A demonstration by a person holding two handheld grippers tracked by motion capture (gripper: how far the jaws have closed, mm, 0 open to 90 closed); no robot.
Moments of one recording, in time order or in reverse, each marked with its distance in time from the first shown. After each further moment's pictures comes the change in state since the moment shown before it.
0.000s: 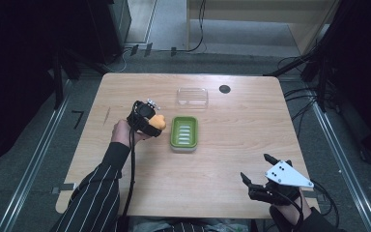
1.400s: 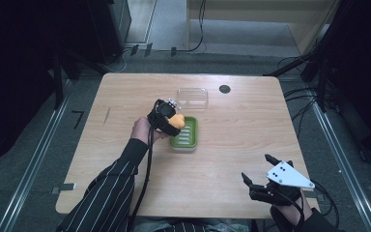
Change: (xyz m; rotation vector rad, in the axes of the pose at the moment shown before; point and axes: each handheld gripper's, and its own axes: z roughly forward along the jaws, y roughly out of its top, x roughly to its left) left arm -0.039 0.037 0.018 -0.029 -0.057 0.095; right arm -0.001 -0.002 -0.001 0.000 -0.007 0.001
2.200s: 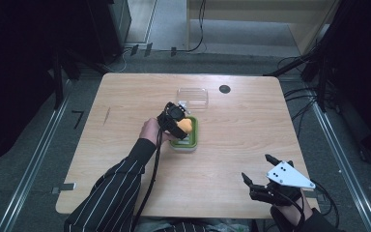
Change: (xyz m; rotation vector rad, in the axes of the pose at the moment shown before) left arm -0.014 0.012 0.024 0.064 -0.028 0.059; right arm 0.000 0.000 0.000 -0.002 -0.001 0.002
